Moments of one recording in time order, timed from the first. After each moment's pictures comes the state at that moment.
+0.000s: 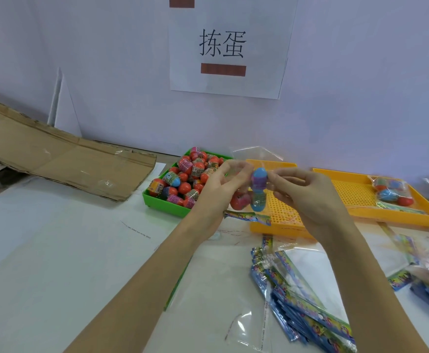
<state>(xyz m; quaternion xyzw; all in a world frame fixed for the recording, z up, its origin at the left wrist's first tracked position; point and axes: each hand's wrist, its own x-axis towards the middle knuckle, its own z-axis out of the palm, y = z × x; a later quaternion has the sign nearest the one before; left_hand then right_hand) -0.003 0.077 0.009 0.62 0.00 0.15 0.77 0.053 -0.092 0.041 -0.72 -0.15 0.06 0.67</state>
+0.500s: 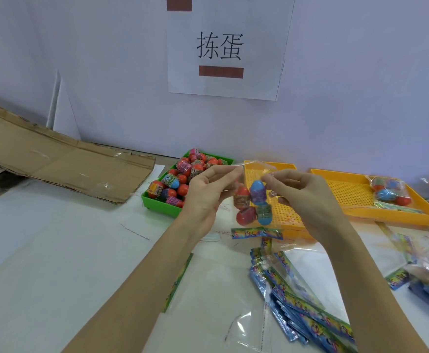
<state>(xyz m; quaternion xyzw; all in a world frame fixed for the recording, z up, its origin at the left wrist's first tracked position) -0.002 0.090 0.007 0.51 0.05 0.19 0.84 0.058 -0.096 0.036 -0.74 -0.20 0.04 0.64</state>
